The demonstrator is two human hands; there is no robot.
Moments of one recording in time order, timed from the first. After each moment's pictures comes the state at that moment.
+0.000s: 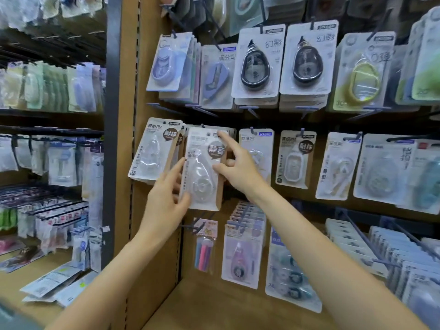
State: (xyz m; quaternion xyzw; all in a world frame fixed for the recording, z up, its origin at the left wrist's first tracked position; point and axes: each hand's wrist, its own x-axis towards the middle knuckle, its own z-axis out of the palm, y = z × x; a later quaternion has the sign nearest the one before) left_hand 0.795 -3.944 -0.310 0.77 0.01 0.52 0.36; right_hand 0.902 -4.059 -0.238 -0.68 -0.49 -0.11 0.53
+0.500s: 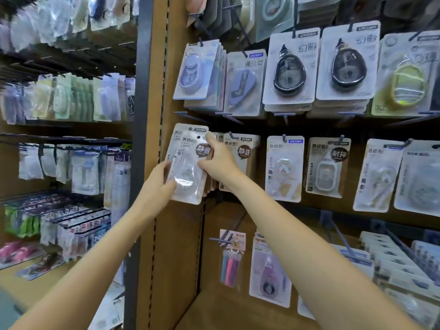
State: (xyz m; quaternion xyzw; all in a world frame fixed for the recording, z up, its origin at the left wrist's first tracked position) left_hand 0.786 -3.859 -0.279 0.80 0.08 0.45 0.39; right_hand 0.890 -3.957 -0.216 -0.73 -0.47 -0.12 0.48
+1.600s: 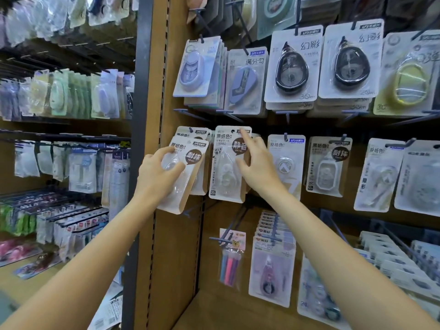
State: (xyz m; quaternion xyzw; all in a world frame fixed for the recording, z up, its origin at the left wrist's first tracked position) left_hand 0.803 -3.848 -0.262 0.76 0.15 0.53 0.34; right_hand 0.917 -4.014 -0.227 -0.72 -0.47 -0.31 0.42
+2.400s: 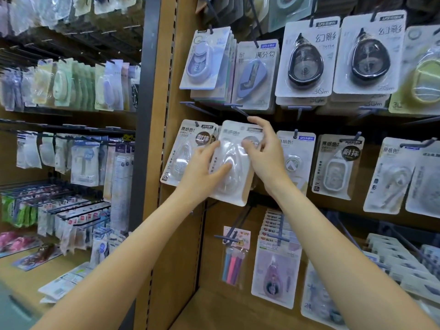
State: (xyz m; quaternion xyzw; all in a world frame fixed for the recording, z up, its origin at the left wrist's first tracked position) left_hand 0.827 -3.895 -0.261 0.81 -0.02 0.45 0.38; right_hand 0.920 -4.006 -0.222 -0.61 -0.48 -0.26 0.58
